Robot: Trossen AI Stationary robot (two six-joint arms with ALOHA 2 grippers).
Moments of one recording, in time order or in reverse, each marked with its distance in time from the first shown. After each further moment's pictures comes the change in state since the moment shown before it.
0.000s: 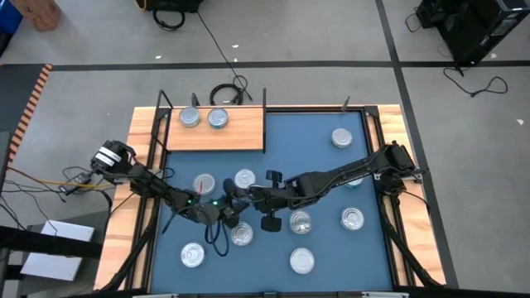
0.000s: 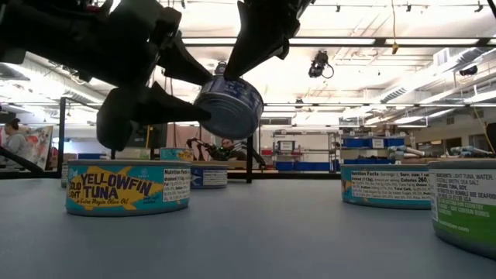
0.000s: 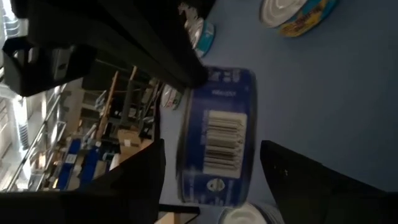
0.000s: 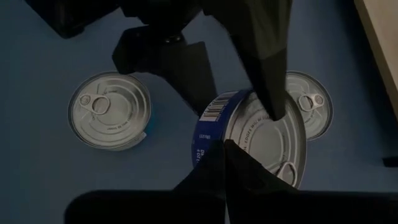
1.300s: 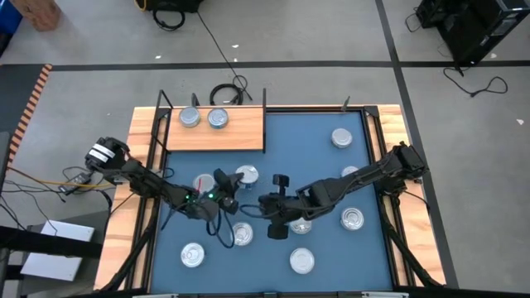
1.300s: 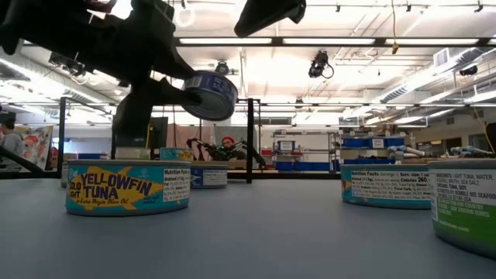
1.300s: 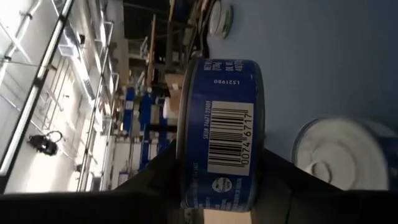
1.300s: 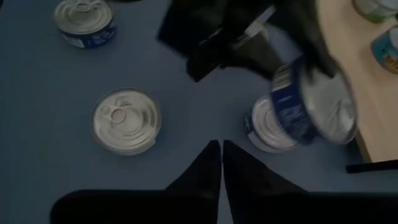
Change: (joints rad) left arm 0.037 -0.086 0.004 -0.131 -0.313 0.126; right arm 0.096 -0.077 0.001 -0.025 0.151 0.012
